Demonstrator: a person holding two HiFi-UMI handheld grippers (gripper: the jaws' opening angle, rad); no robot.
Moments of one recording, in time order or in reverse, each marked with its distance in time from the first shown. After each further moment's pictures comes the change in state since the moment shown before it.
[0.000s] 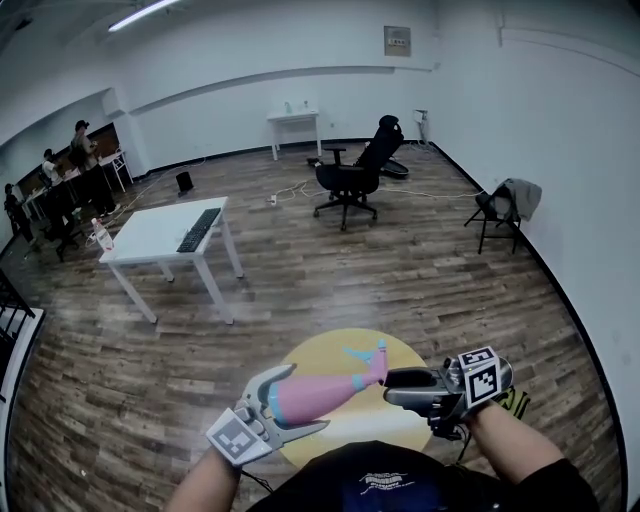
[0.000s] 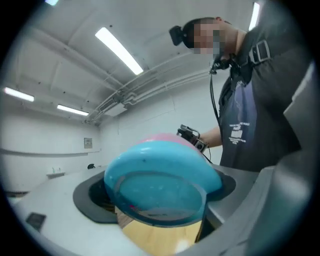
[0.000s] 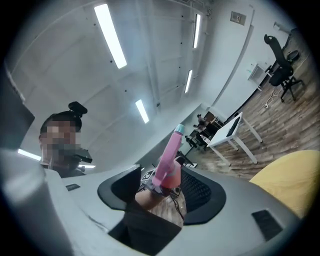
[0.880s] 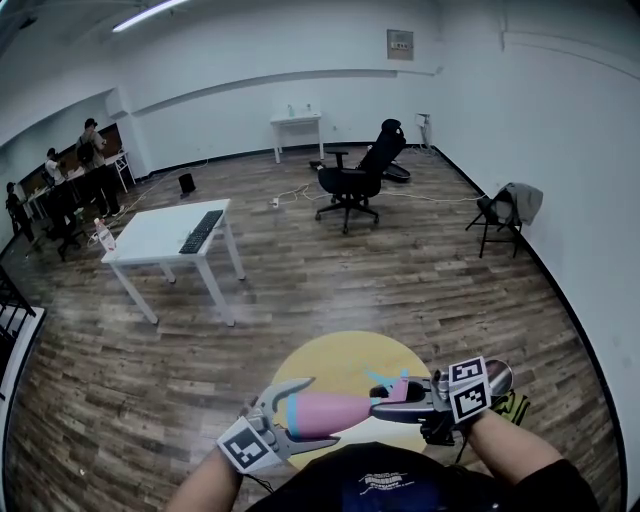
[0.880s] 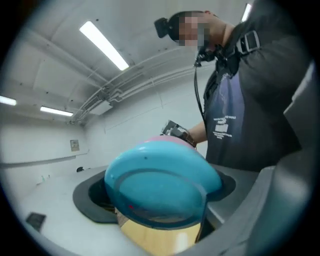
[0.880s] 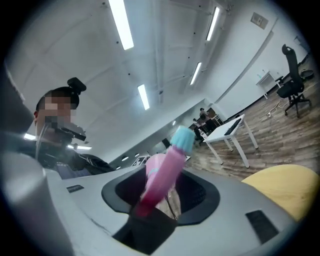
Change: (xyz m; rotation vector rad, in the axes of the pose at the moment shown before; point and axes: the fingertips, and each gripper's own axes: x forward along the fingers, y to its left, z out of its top) left arm 0.012 -0.038 -0.002 0.068 0.064 -0.132; right arm 0.014 0.002 -0.031 -0.118 0.132 -0.039
